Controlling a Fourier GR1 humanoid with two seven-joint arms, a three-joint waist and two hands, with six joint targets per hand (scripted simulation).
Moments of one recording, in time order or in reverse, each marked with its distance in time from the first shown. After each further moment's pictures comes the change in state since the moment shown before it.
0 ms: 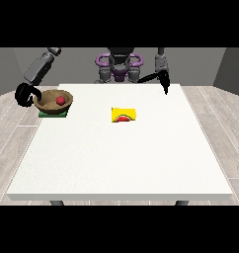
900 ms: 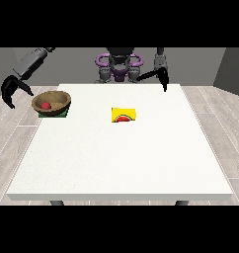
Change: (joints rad) left arm 0.045 -0.006 -0.015 -0.137 -0.013 0.003 0.064; right arm -0.026 -0.150 0.035 0.027 0.078 -0.084 0.048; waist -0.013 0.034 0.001
